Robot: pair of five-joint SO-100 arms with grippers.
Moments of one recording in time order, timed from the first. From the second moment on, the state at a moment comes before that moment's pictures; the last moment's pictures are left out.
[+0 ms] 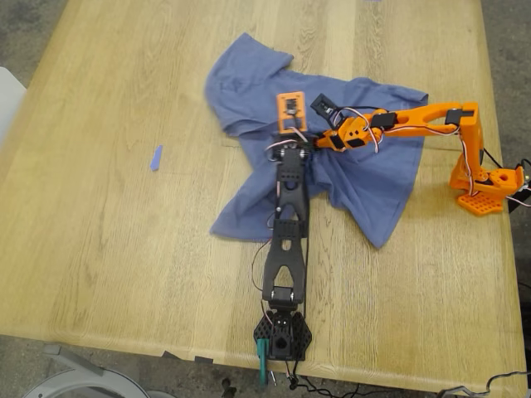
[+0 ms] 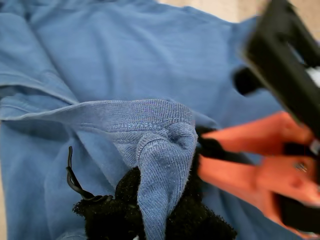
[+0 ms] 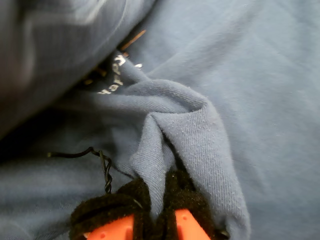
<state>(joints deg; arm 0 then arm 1) 8.2 25.2 -16.9 78.0 -95.9 12.7 72.9 93.1 11.6 -74.4</state>
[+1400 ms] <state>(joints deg) 42.5 17.7 -16.9 69.5 -95.9 26.4 86.6 118.7 0.5 -74.4</state>
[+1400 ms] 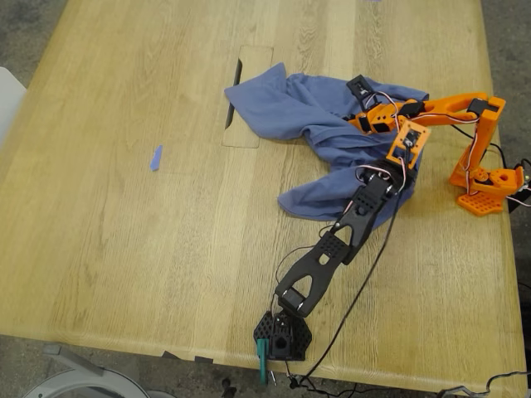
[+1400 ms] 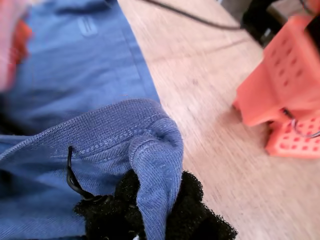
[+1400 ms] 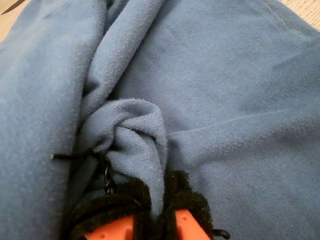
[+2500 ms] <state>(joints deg) 42.2 5.4 -16.9 74.4 -90.6 26.3 88.1 121.9 -0.7 -74.4</state>
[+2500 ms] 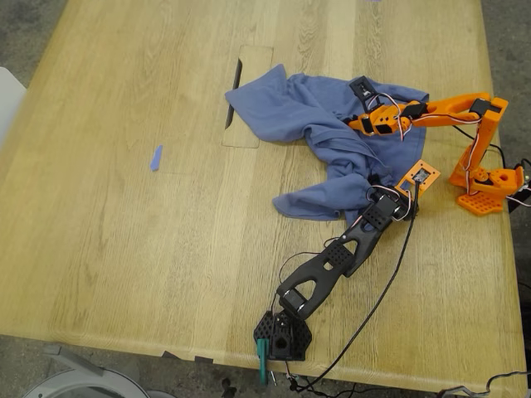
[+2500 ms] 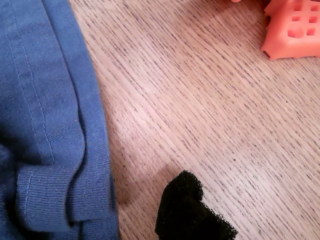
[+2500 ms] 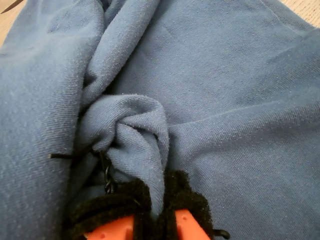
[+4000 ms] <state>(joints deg) 33.8 -3.5 -17.1 65.4 -74.1 25.6 91.3 123.9 -0.7 -74.4</state>
